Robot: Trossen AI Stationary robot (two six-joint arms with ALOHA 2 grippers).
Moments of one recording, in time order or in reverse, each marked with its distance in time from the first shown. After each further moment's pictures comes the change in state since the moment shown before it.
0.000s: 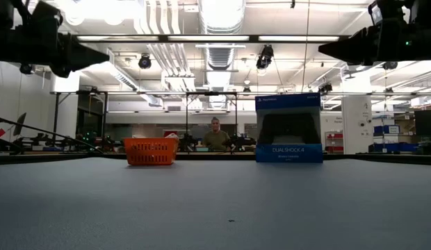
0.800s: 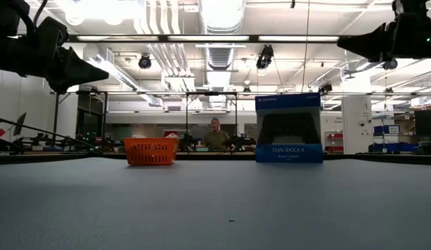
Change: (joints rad) left arm 0.000 -0.002 -0.017 -0.137 0.005 -0.190; right arm 0.000 -0.327 -0.012 -0.309 0.102 0.007
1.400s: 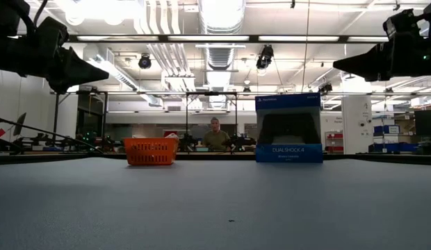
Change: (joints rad) left arm 0.000 0.002 0.000 0.001 0.001 -0.001; right arm 0.000 -0.009 -0.097 0.011 0.001 0.093
